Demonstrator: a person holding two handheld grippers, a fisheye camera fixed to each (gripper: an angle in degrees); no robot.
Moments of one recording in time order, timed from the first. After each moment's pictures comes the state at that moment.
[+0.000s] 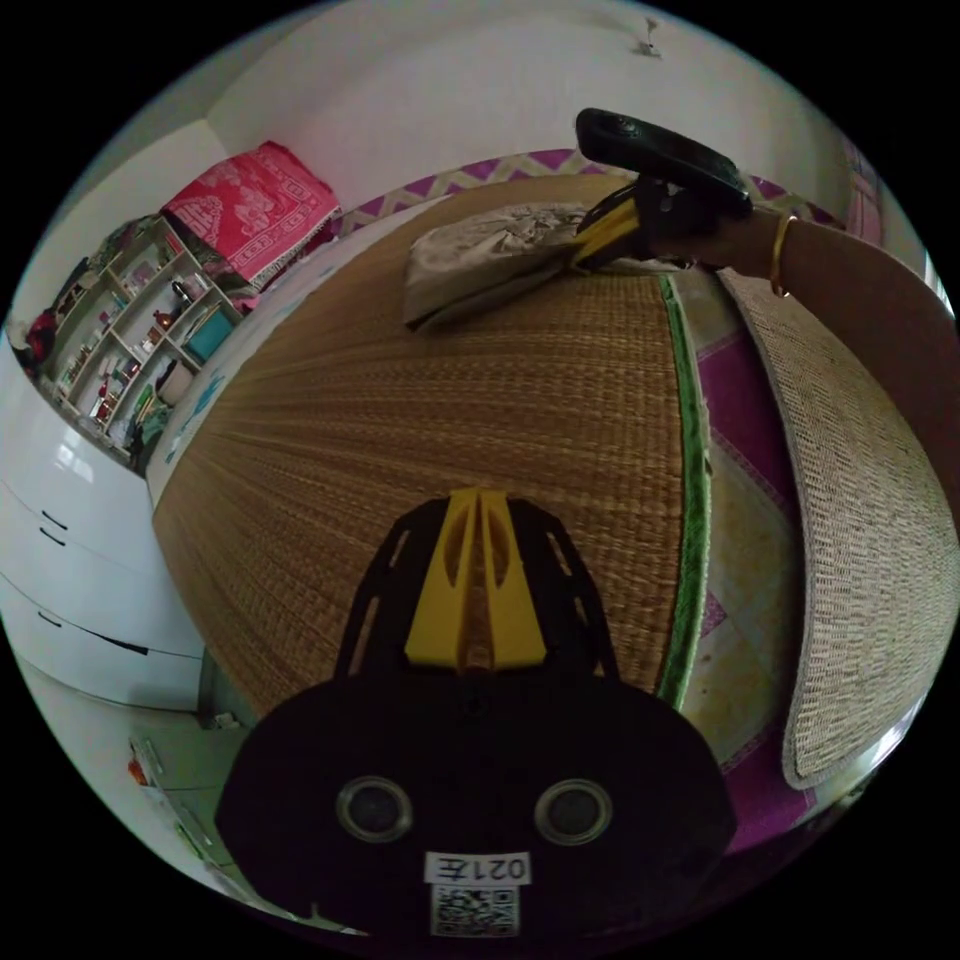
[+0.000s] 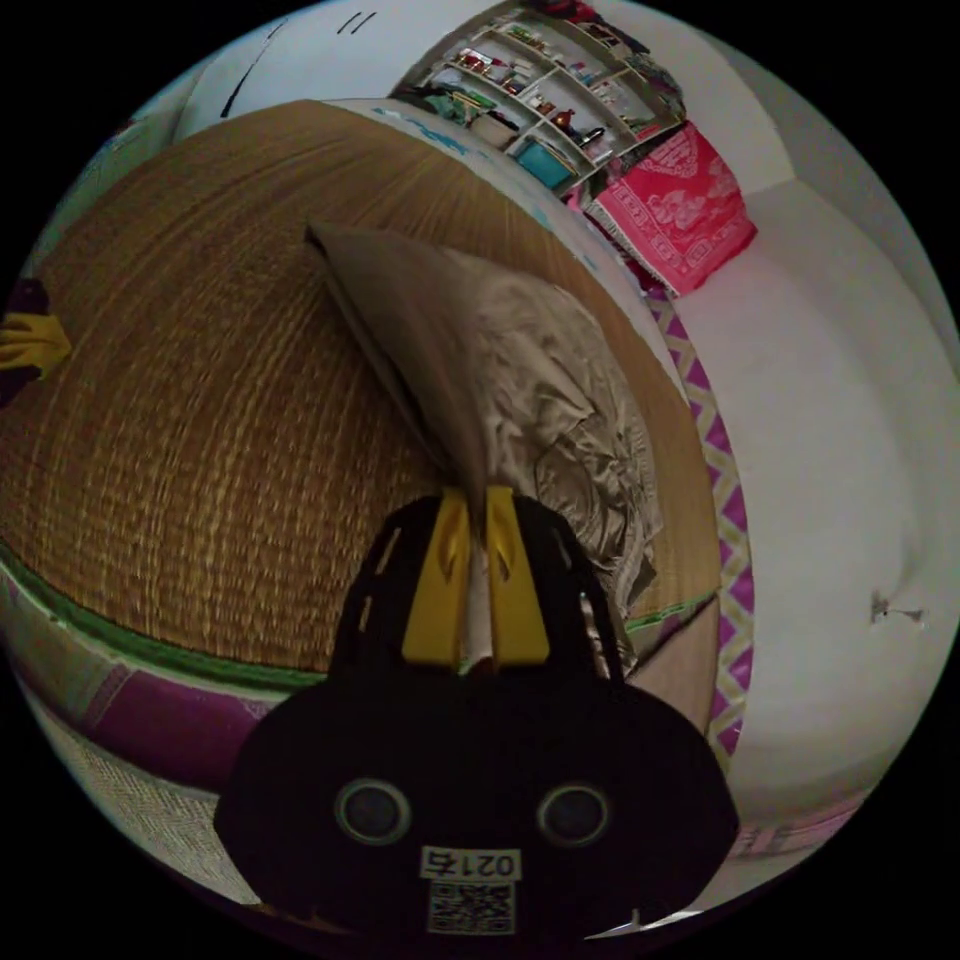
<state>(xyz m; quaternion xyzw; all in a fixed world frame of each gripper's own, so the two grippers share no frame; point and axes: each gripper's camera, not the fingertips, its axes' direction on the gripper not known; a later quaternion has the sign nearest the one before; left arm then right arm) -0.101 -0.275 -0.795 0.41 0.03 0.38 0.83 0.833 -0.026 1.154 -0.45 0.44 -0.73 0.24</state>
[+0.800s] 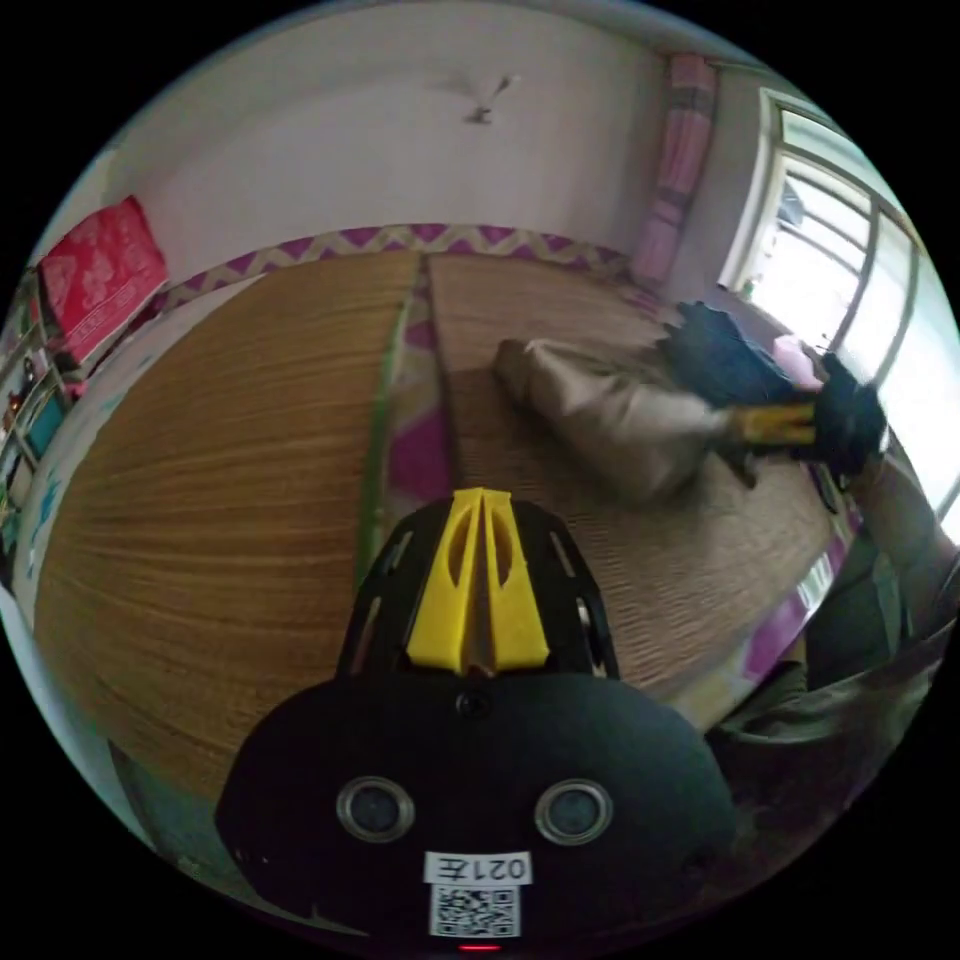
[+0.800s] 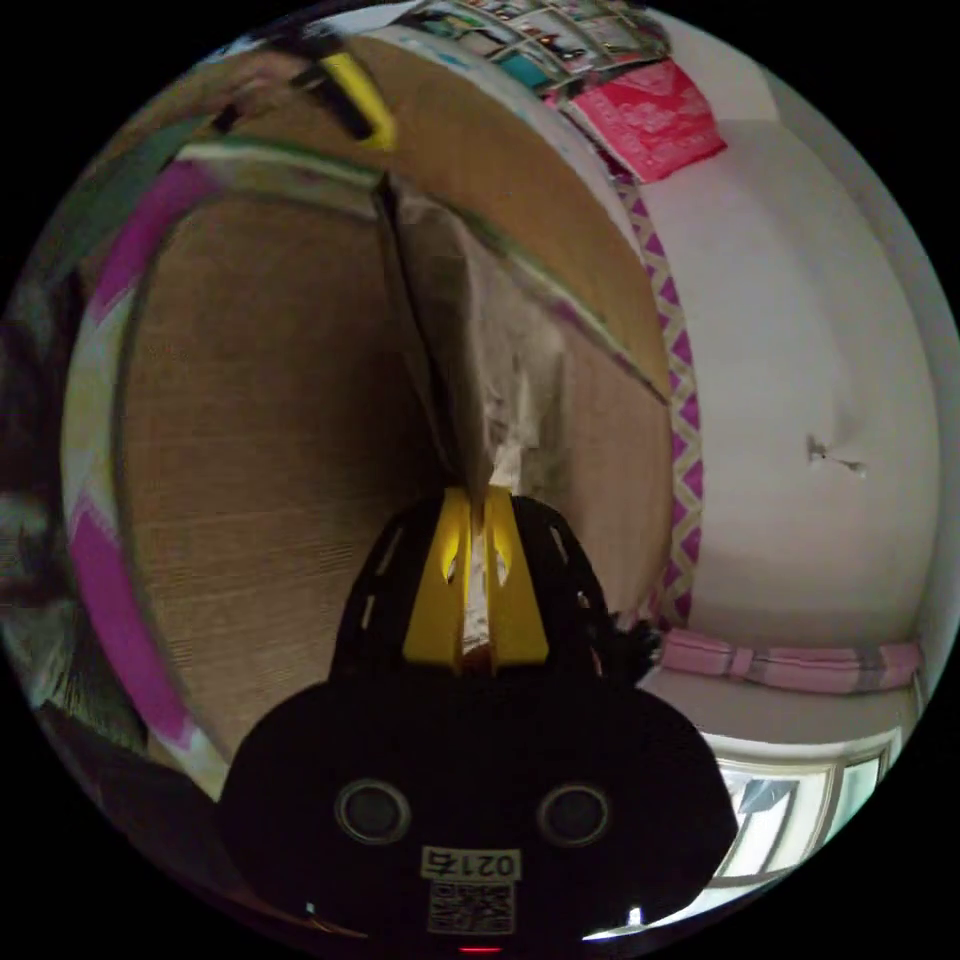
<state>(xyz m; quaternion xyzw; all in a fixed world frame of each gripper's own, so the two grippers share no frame) -0.120 -0.174 -0.830 0.38 0.25 0.56 0.69 0.619 0.035 0.770 -0.43 0.60 -0.66 0.15</state>
